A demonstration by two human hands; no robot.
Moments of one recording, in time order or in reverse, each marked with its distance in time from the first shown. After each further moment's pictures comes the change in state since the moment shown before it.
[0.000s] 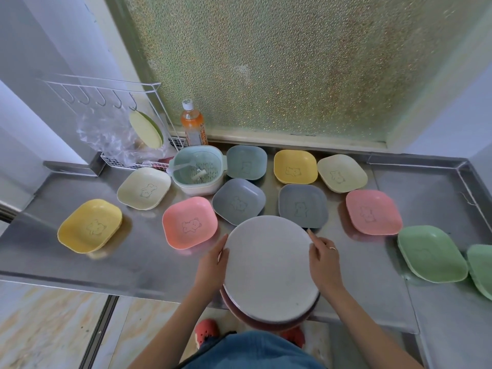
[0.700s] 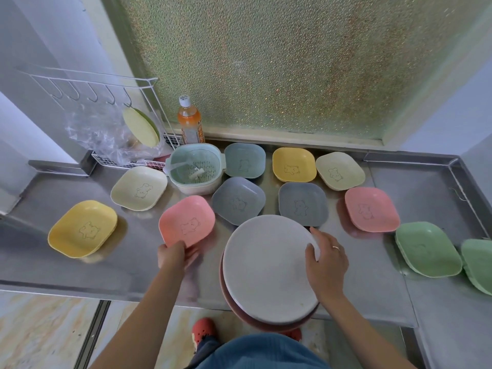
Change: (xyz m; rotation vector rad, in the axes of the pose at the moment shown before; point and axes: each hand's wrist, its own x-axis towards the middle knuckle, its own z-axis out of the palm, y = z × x) left_hand 0.046 -0.025 -0.065 -0.779 0.387 -0.772; right_hand -0.020 -0.038 -0.002 -0.191 0.173 0.055
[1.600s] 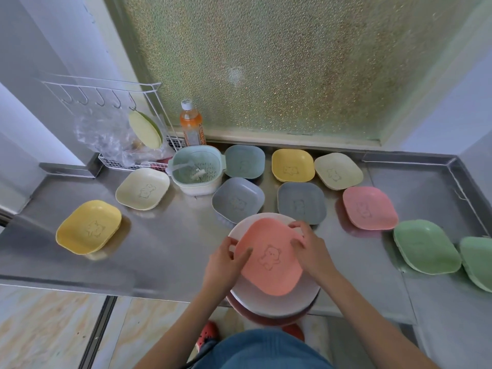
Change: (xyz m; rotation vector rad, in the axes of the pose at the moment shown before) left_hand -0.096 -0.050 0.036 0.802 -0.359 0.640; right_hand 0.013 -0.030 -0.022 0.136 -0.490 -0.069
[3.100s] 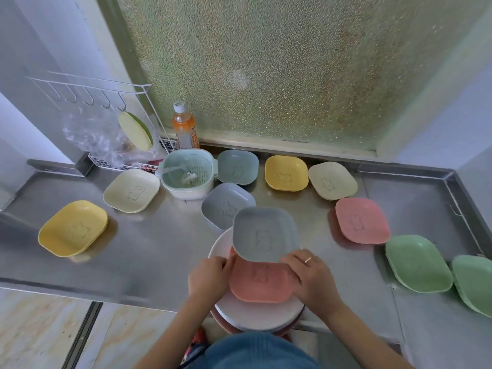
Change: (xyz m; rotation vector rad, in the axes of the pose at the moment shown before) left_hand 0.013 0.001 0.013 0.493 0.025 -0.020; right_hand -0.010 0.050 -0.010 -0.329 0.309 -0.757
